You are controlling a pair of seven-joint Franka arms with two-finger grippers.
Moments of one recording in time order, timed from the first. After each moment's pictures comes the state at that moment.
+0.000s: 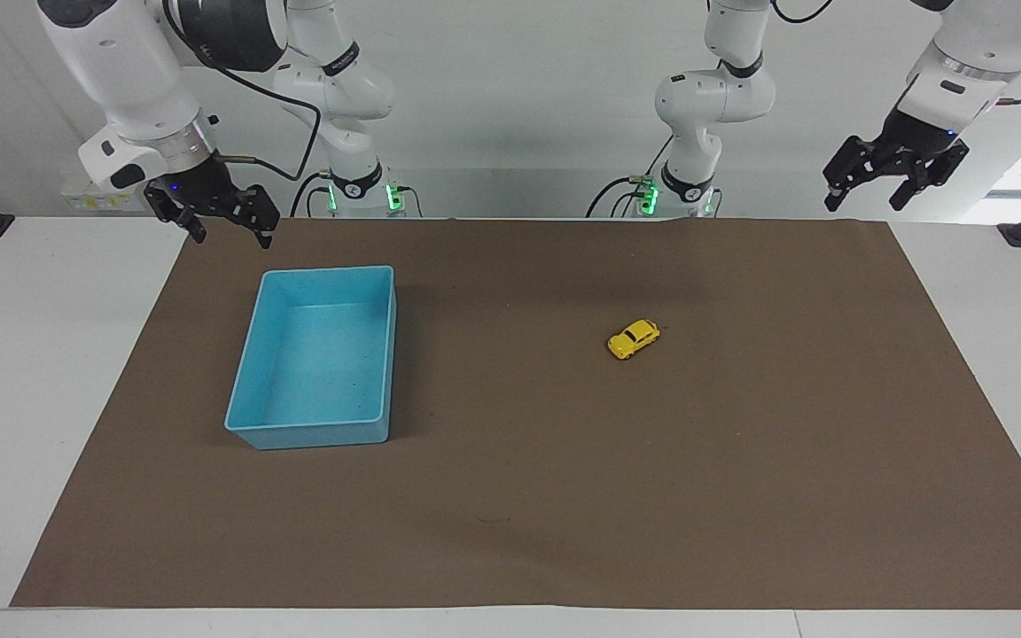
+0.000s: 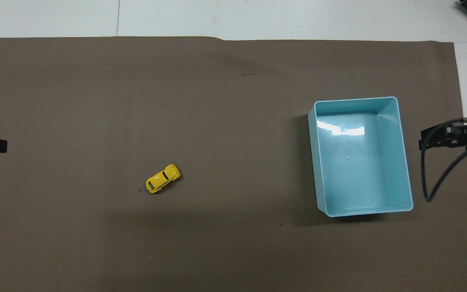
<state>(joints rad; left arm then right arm) 0.04 -0.09 -0.05 -1.56 -0.03 1.48 0.01 -0.12 -0.01 0.09 -1.62 -0.03 1.53 0.07</state>
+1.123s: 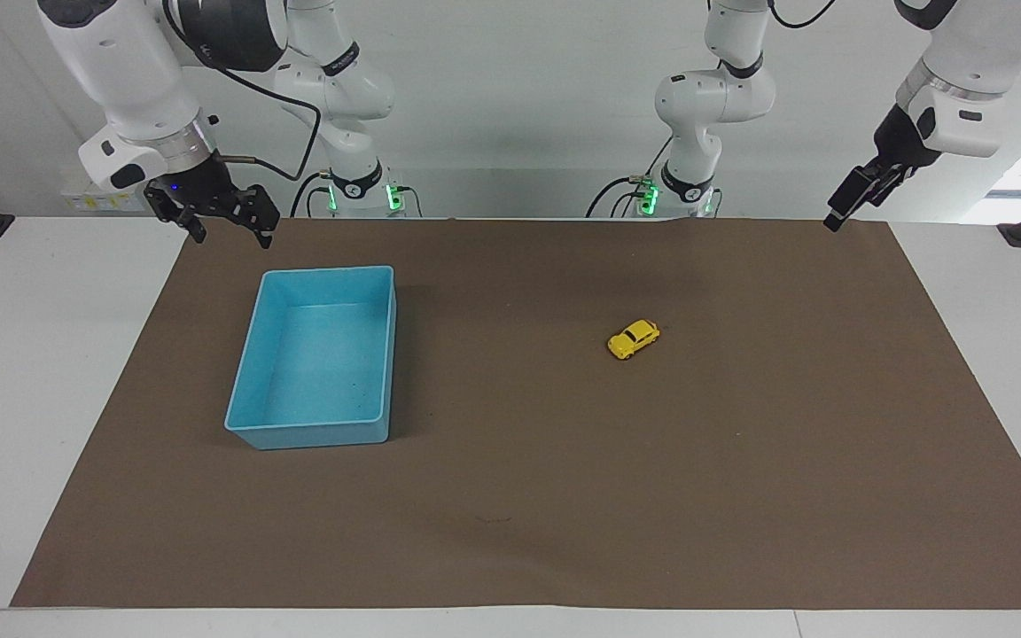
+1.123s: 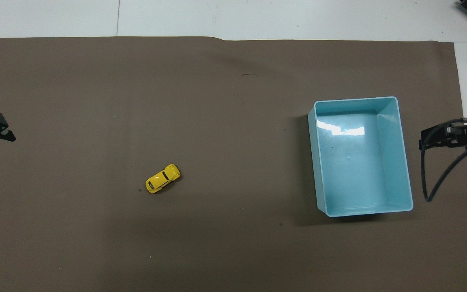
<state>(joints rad) 0.04 -0.09 -0.05 -1.59 -0.04 1.48 -0.61 -0.12 -0.01 0.09 -1.62 -0.03 1.53 0.07</state>
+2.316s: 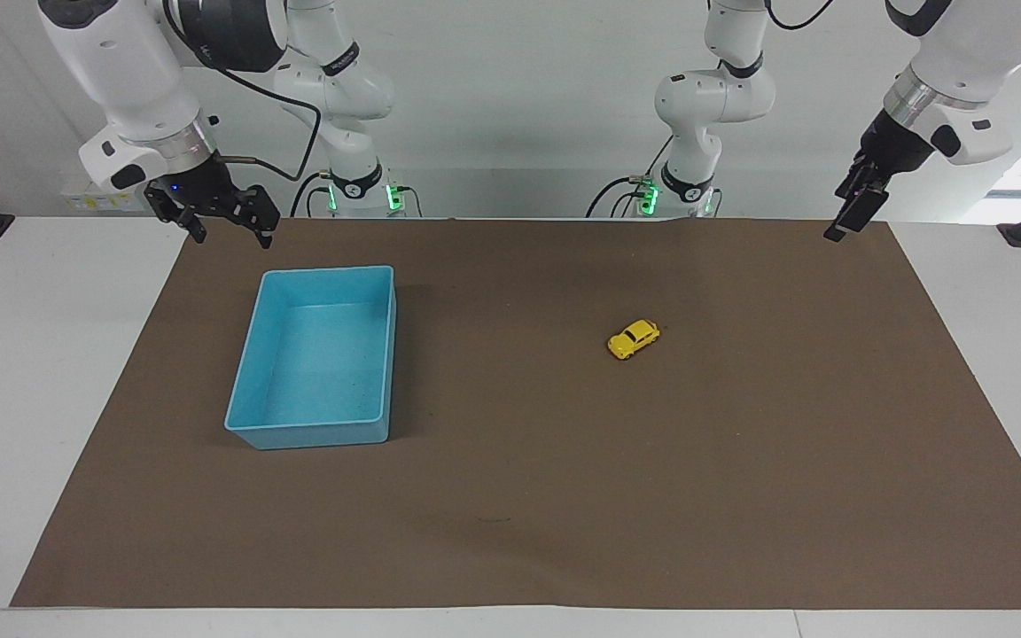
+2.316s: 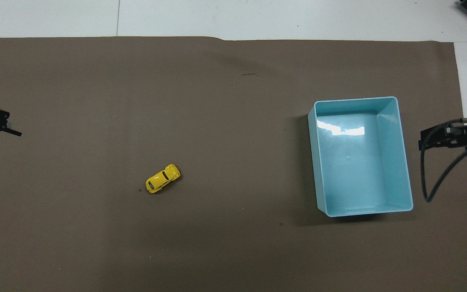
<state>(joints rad) 0.03 -0.09 -0.06 -1.71 -0.07 1.55 -1.45 -0.12 -0.01 0.09 -1.63 -0.03 1.53 0.07</state>
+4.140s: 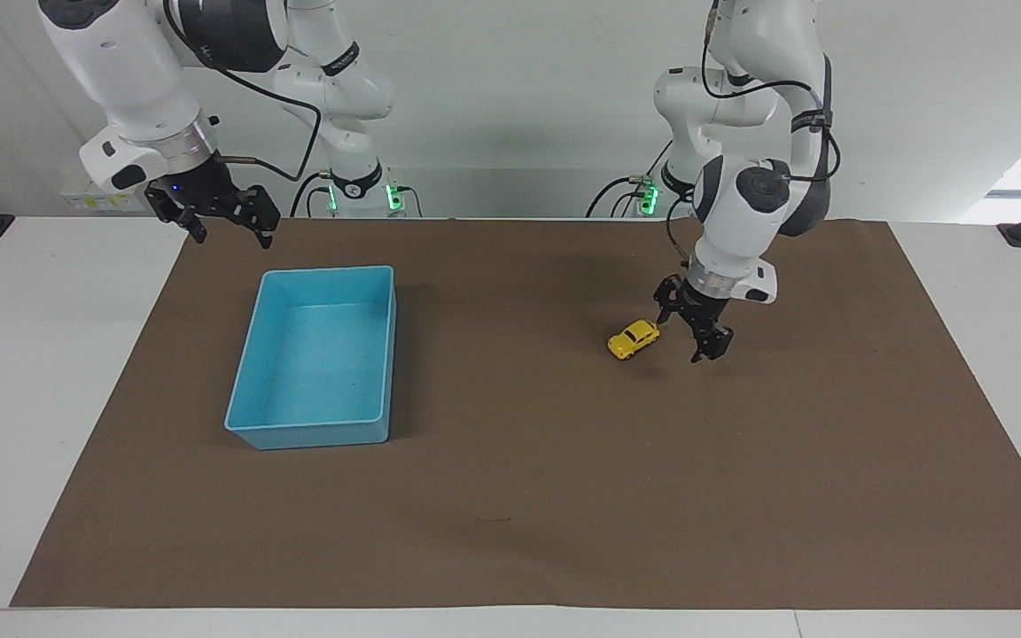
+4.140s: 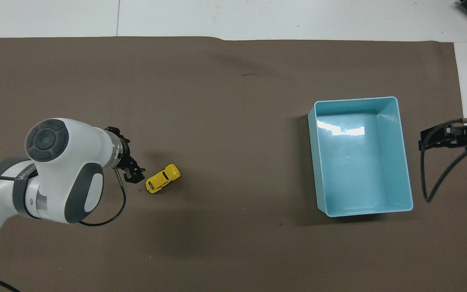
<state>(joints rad) -0.33 0.06 -0.07 -2.27 -0.08 2.40 -2.32 -0.12 -0.01 0.09 -1.63 -0.03 1.53 0.07</state>
